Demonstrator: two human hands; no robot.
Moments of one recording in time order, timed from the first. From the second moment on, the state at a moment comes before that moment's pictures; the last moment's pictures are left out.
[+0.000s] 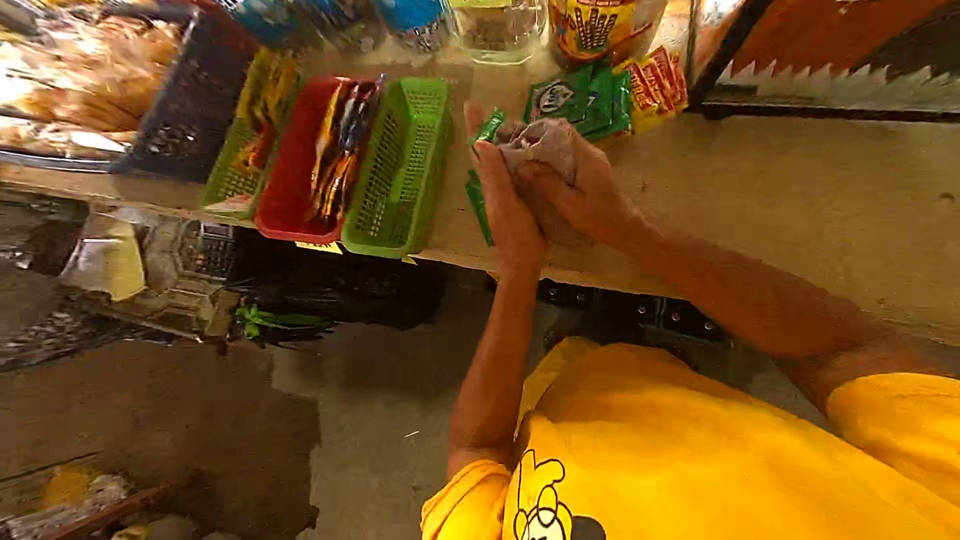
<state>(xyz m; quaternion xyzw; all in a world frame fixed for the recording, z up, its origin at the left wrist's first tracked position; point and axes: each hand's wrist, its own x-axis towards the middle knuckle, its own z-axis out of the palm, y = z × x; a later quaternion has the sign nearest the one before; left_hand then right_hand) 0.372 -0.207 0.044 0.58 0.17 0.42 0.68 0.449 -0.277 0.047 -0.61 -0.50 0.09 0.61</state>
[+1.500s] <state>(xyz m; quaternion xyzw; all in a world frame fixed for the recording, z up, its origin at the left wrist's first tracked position) 0.341 -0.208 0.060 0.65 0.20 0.26 0.69 0.481 -0.279 0.066 -0.70 -0.36 0.07 0.61</state>
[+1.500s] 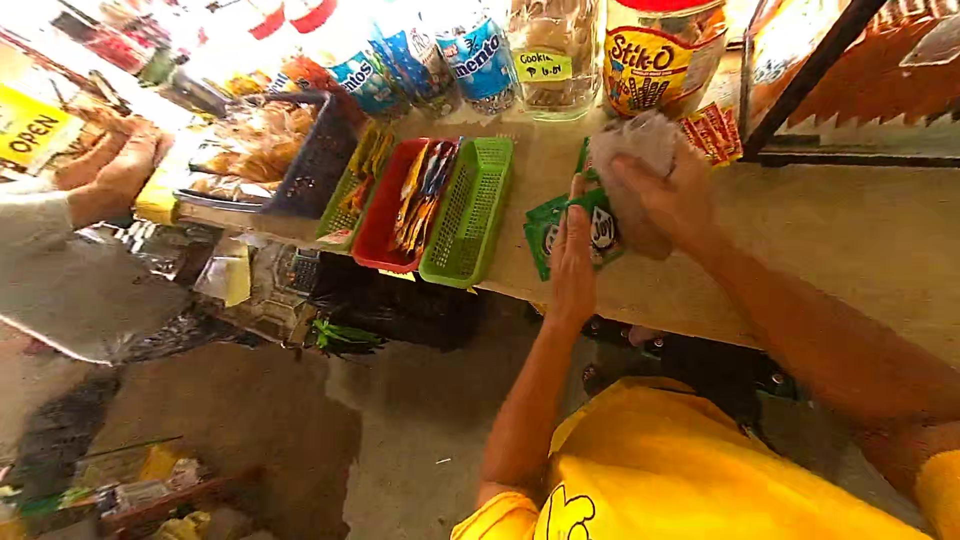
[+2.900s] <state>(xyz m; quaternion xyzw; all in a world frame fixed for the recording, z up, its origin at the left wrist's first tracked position) 0.335 -0.200 0.051 0.87 0.37 0.19 0.27 0.508 -0.303 0.100 -0.66 -0.34 0.01 0.67</state>
